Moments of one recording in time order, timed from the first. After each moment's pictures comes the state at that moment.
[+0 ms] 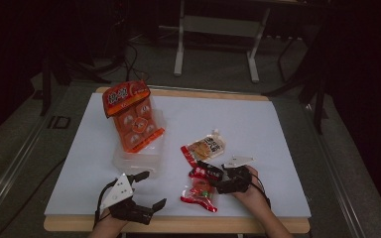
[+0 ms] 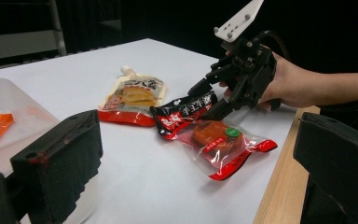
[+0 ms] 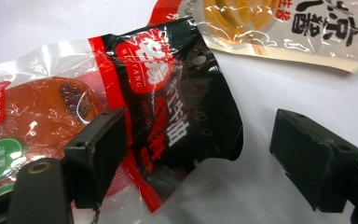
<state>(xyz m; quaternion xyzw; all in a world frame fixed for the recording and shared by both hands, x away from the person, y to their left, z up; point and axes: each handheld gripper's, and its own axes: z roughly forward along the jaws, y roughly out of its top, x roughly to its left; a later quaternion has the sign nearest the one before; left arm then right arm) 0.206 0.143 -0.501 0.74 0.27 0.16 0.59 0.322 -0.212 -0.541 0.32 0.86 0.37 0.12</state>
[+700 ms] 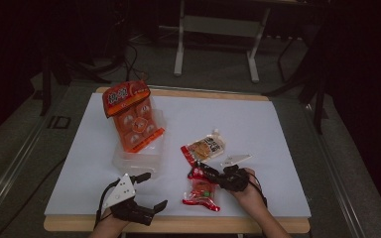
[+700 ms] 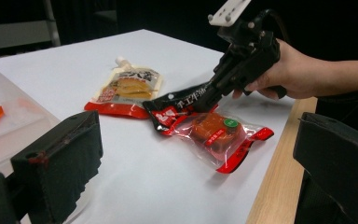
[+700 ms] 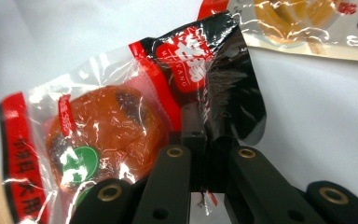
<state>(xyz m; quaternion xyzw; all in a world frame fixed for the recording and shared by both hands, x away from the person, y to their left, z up) 0.206 0.140 -0.503 0.75 0.27 0.15 0.58 0.320 -0.202 -0.529 0.31 0.88 0.37 0.04</state>
